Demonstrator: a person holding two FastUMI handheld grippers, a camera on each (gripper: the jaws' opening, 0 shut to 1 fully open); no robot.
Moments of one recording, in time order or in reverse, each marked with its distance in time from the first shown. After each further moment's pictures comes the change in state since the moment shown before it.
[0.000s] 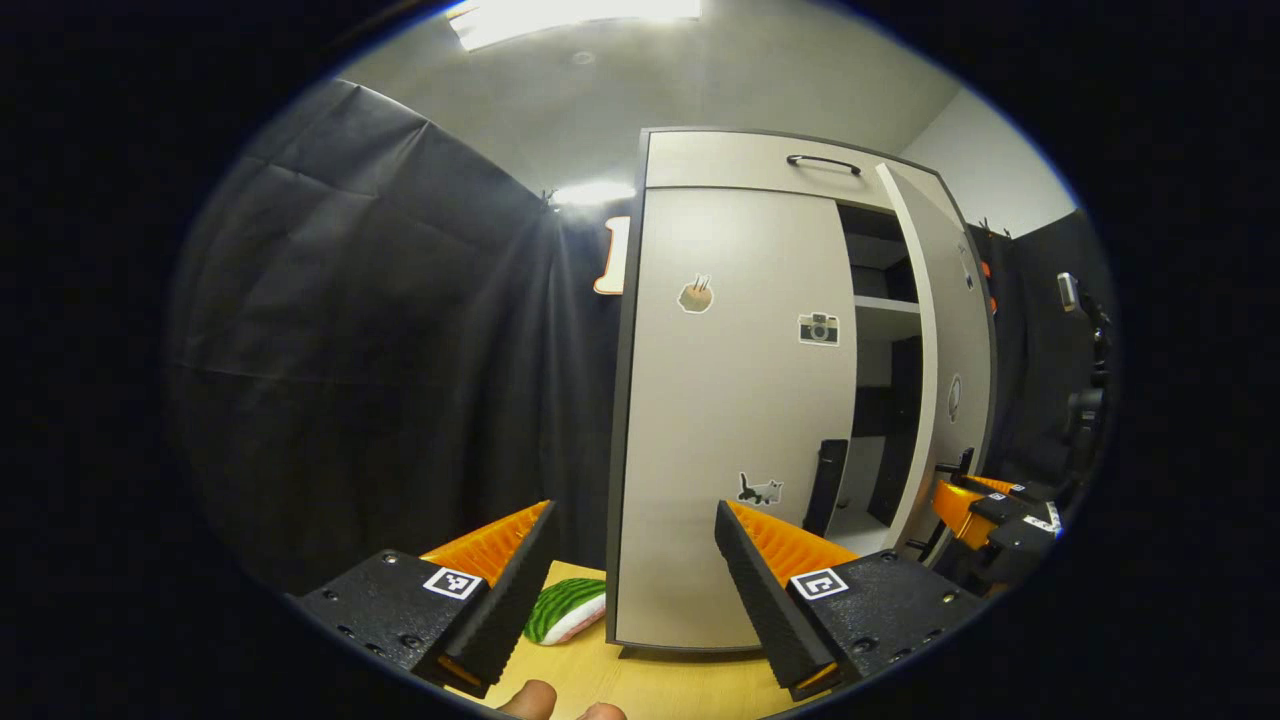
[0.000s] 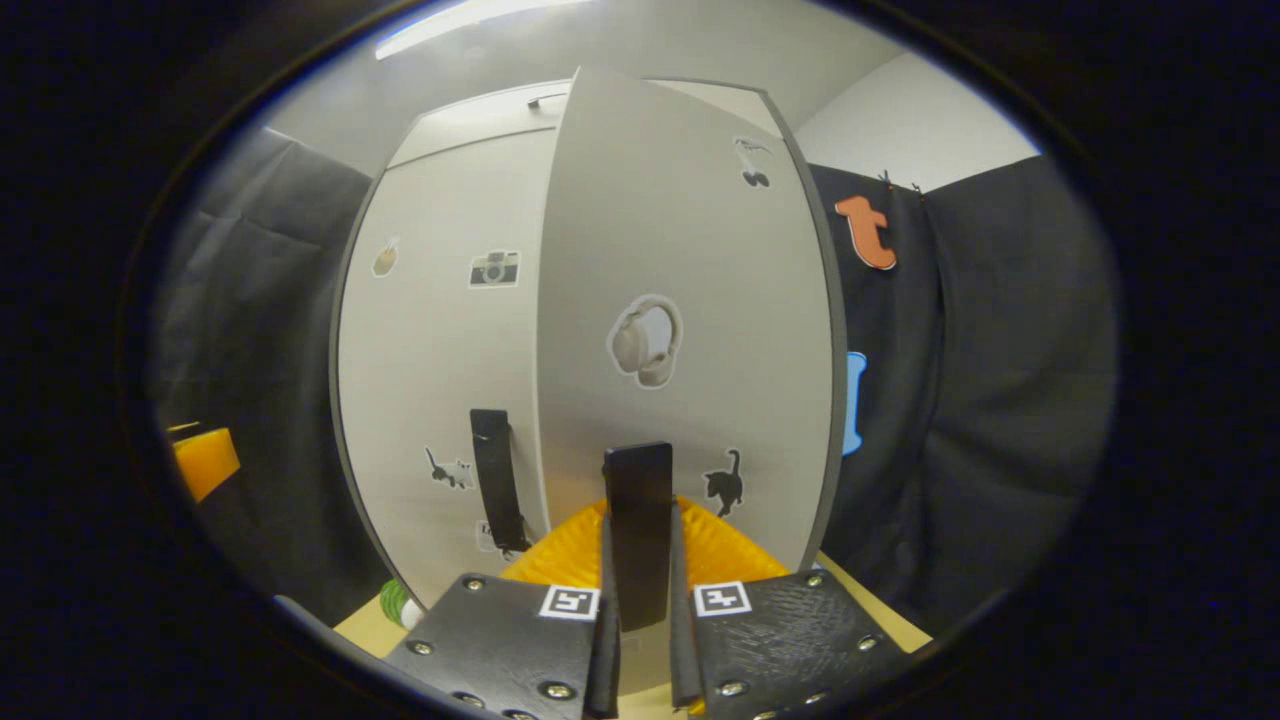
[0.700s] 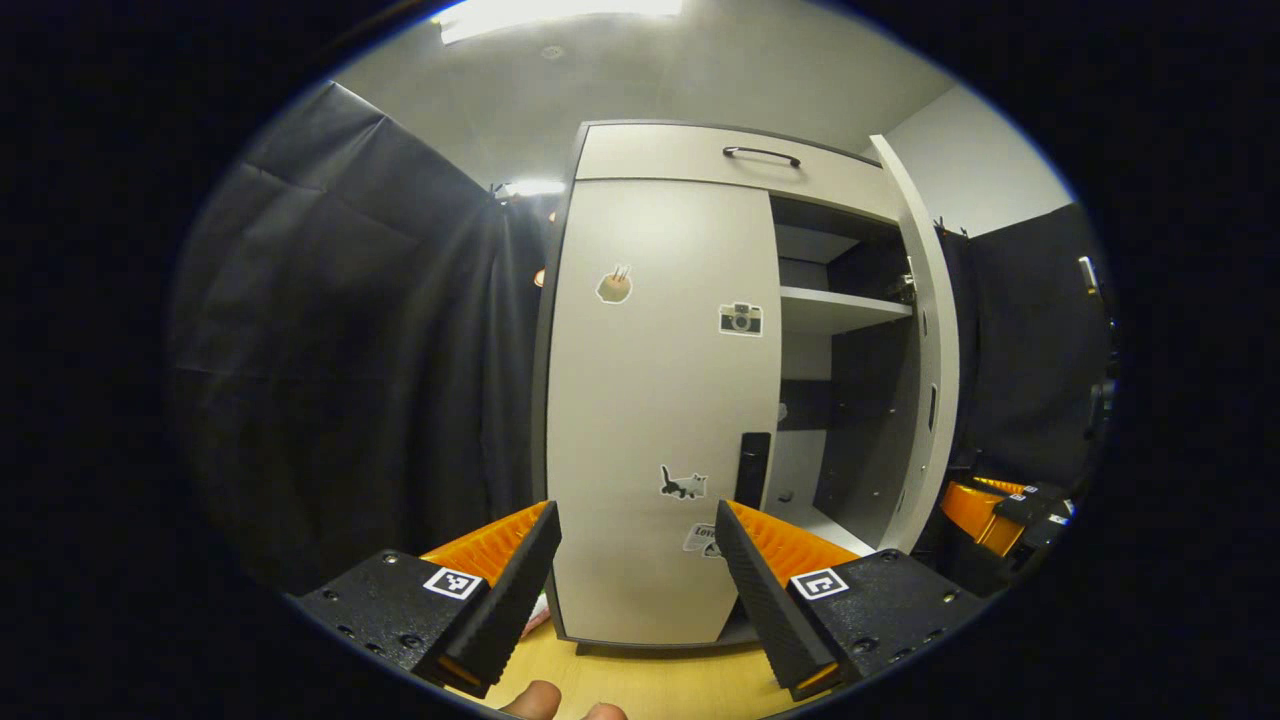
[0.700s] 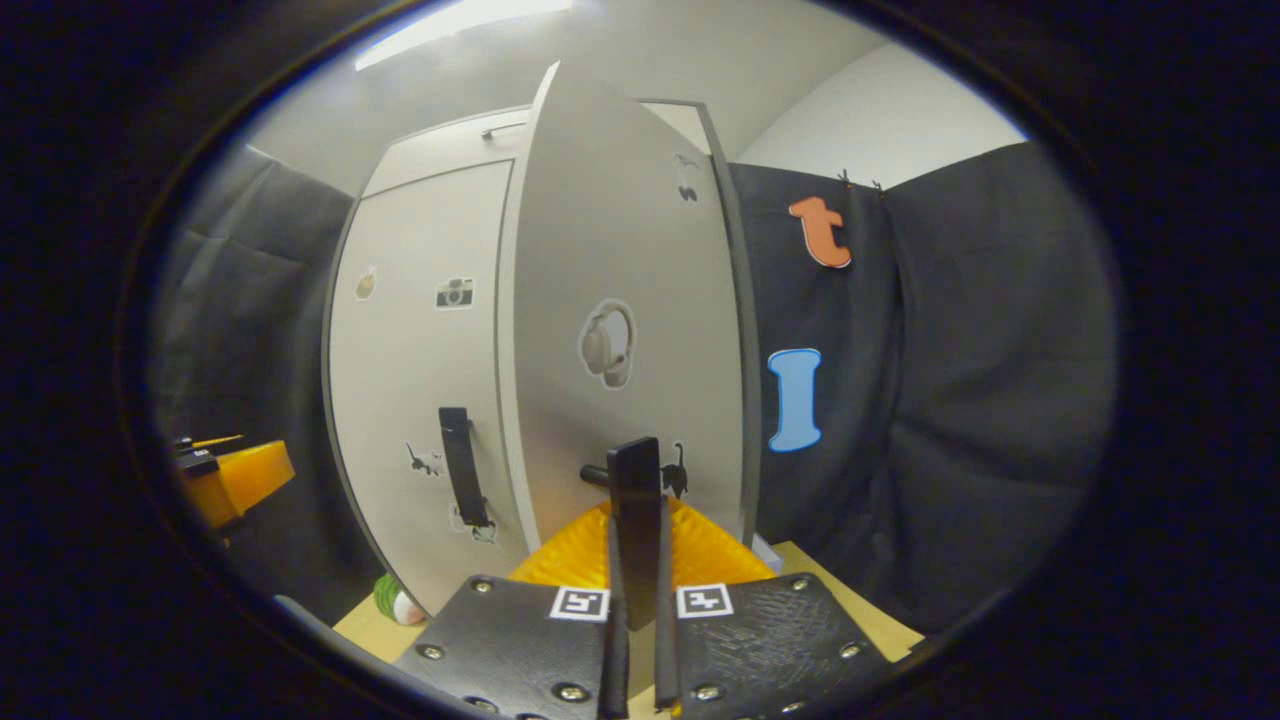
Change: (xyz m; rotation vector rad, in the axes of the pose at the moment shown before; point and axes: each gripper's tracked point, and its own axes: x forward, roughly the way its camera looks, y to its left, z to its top) left arm -0.002 -0.063 -0.009 -0.011 0.026 -0.158; right arm -0.060 -0.069 0.006 0.027 -0.009 -0.086
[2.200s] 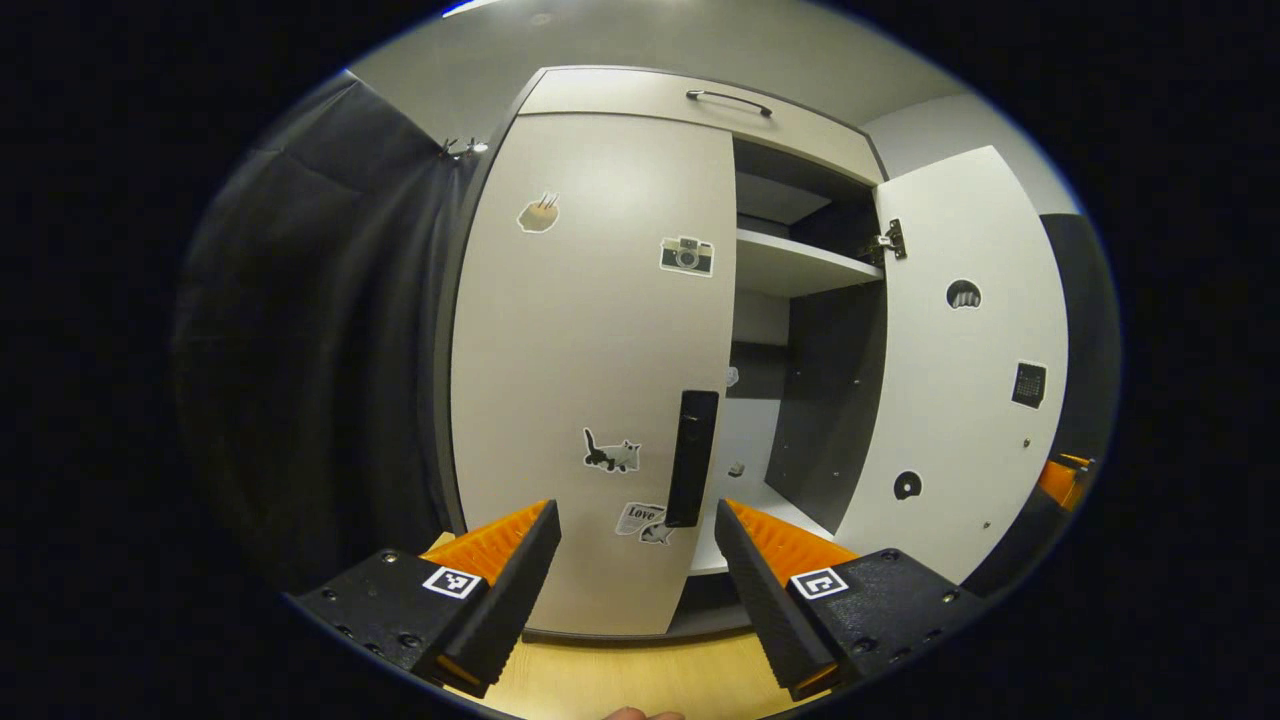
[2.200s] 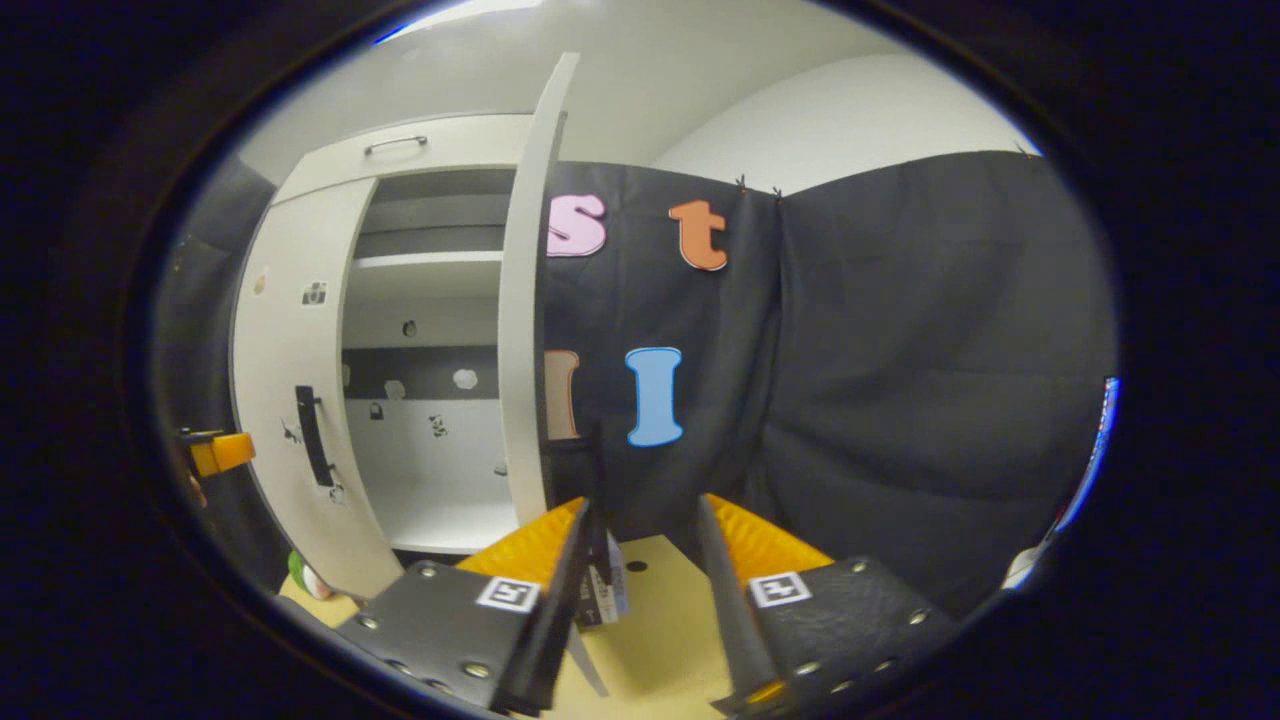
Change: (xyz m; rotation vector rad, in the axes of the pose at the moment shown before) left arm 0.054 -0.042 -0.039 -0.026 0.108 -0.117; right arm -0.052 -0.179 0.006 -0.056 0.018 -0.272
